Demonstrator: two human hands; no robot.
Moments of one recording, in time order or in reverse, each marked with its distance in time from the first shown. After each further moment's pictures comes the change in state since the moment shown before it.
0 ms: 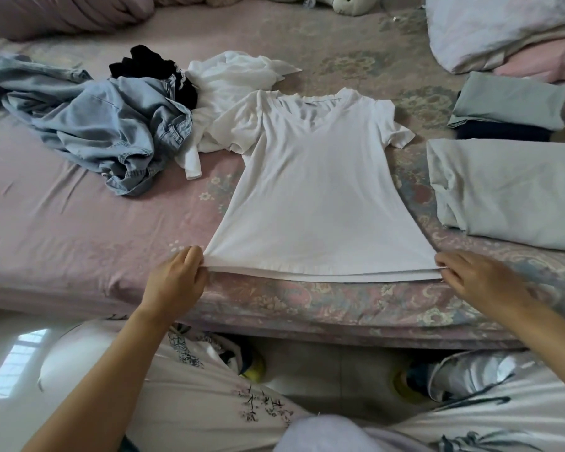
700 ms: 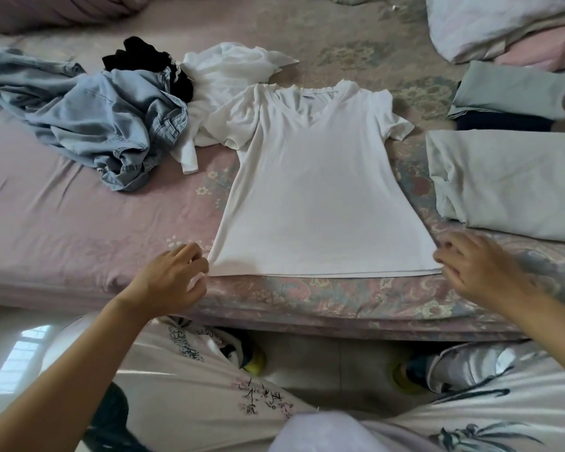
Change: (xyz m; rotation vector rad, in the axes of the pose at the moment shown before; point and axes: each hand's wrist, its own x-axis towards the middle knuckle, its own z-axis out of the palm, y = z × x) left_hand 0.003 -0.010 -0.016 0.022 -0.143 0.296; right_hand 0.010 0.000 -0.007 -0.081 -0.047 -0.074
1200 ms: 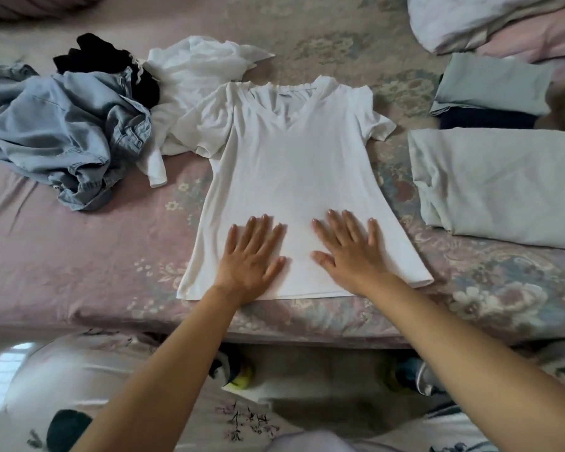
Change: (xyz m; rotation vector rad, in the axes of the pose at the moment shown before) left_hand 0.121 0.075 0.085 -0.022 -0.214 -0.260; right_hand 0.113 -0.091 0.059 0.074 -0.620 0.342
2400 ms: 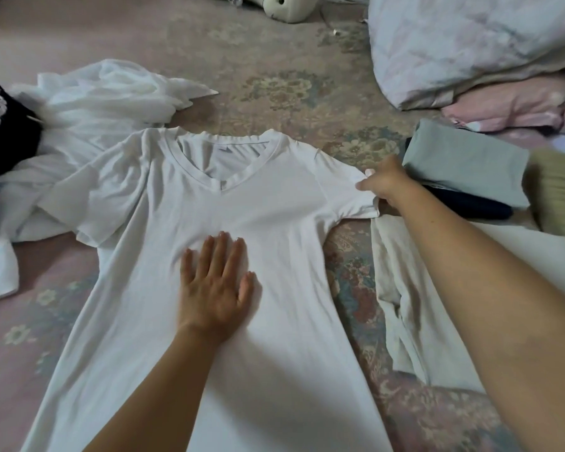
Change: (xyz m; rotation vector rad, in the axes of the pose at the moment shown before) left_hand 0.188 0.035 0.006 0.026 0.149 -0.248; right_hand 0.253 0.235 -0.132 0.918 0.247 0.610
